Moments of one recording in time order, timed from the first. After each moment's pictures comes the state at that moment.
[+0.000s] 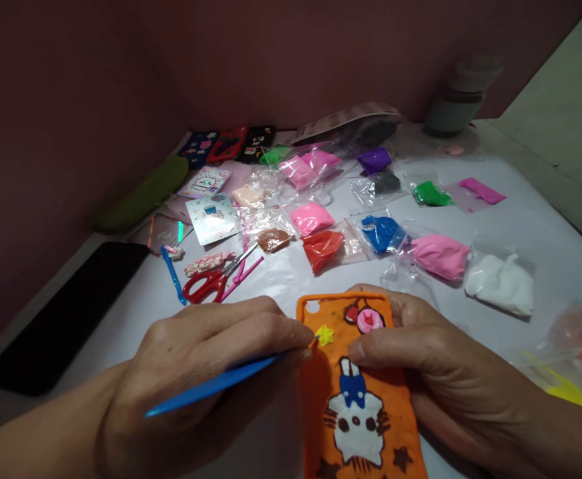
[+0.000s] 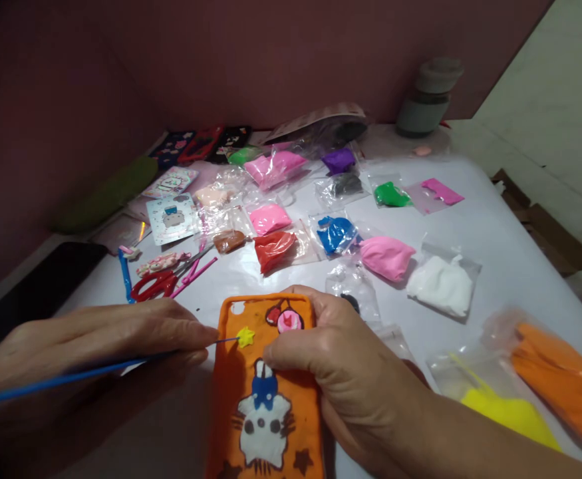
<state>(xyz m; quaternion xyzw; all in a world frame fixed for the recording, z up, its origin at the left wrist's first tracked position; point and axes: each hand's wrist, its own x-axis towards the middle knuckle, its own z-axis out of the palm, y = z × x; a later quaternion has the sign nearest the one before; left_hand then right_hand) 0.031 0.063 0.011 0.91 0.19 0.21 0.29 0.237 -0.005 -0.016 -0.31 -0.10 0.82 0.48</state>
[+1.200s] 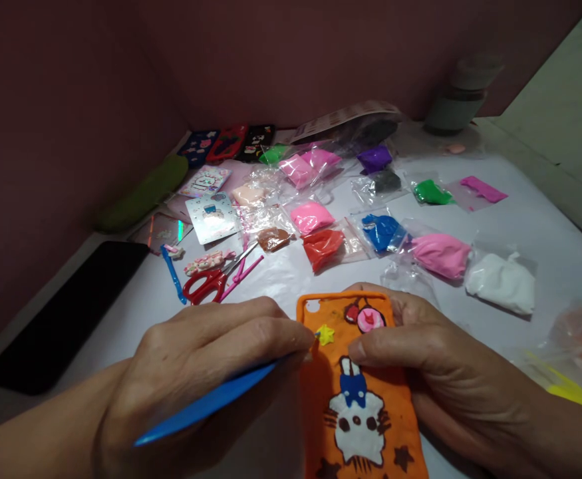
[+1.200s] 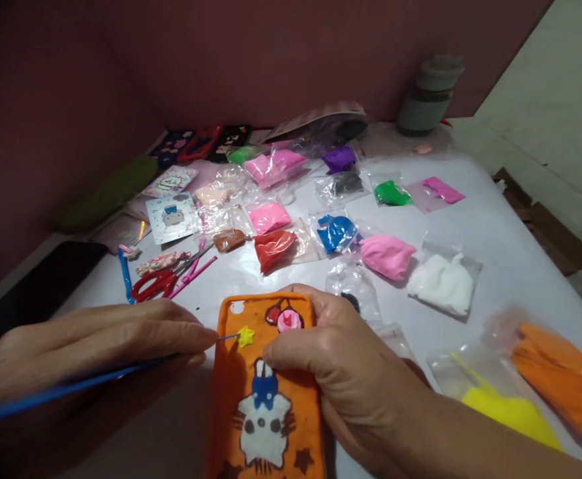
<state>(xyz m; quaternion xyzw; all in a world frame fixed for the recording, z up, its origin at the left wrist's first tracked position) 0.034 0.065 0.011 0.94 0.17 0.22 0.22 0.236 -0.004 -0.014 -0.34 -0.09 0.81 0.47</state>
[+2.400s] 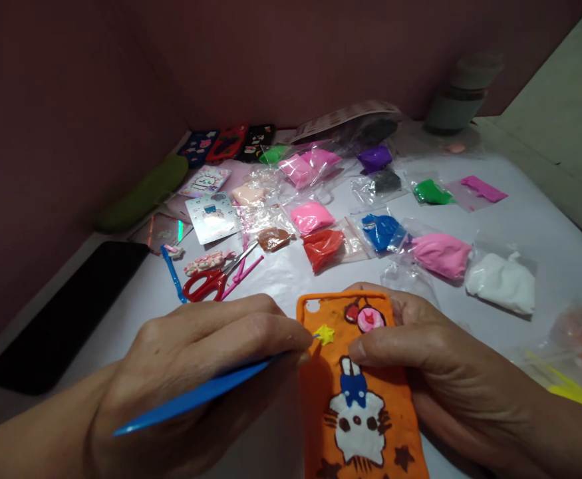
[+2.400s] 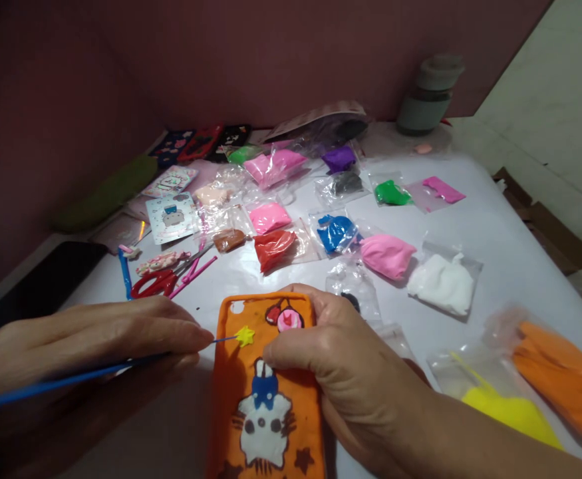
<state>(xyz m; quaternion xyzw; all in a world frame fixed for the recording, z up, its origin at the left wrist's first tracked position) 0.031 0.065 0.015 0.91 0.18 0.21 0.29 0.236 -0.003 -0.012 -0.32 -0.09 0.82 0.47</state>
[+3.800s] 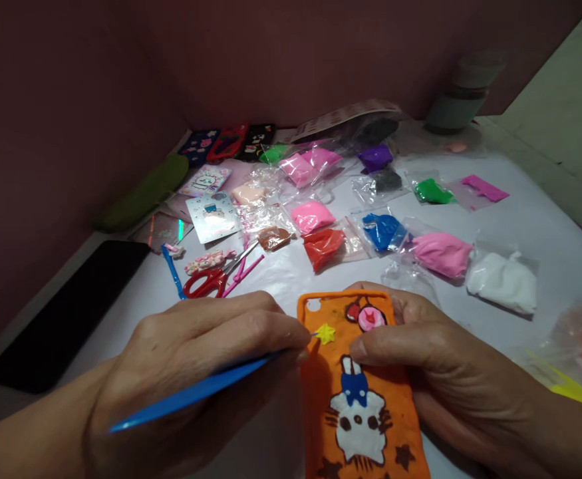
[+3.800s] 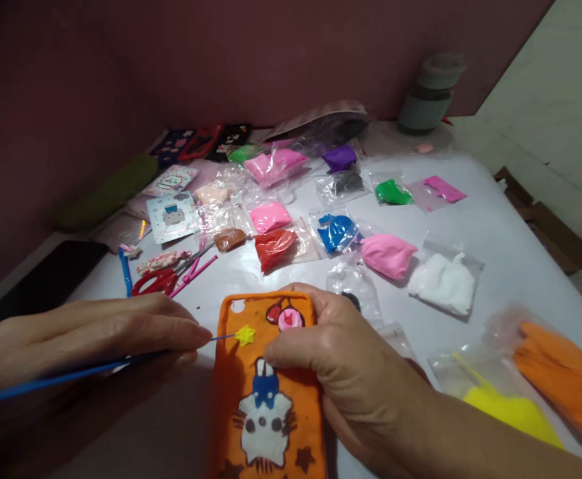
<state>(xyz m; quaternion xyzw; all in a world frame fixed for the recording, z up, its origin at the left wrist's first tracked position) 0.033 0.066 0.015 0.92 0.17 0.22 0.28 0.236 -0.003 -0.014 -0.35 -0.08 0.81 0.47</state>
